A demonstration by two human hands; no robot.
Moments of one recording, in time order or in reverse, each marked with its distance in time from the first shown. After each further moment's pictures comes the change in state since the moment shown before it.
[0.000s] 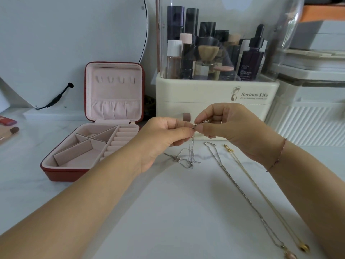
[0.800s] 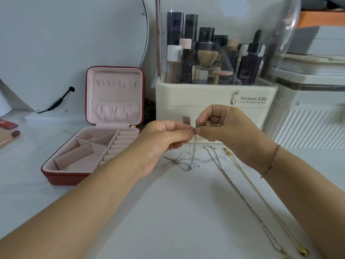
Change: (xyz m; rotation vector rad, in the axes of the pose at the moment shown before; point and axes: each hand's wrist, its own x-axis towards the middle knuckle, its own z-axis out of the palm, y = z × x) left_hand 0.000 0.000 -0.001 -0.086 -0.013 0.000; right_hand 0.000 0.002 0.007 0.097 0.040 -0.052
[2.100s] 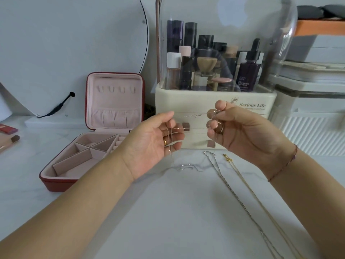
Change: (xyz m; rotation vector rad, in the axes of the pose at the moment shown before) left_hand 0.011 0.004 -0.016 -0.444 -0.116 -0.056; right_hand 0.006 -0.004 -0.022 0.739 -0.118 0.138
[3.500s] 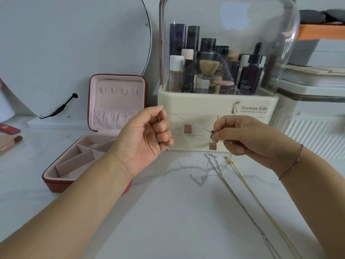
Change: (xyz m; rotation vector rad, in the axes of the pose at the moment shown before) left_hand -0.007 0.015 0.002 -0.123 0.055 0.093; right_hand -0.002 -0.008 -0.009 -0.706 0.158 0.144
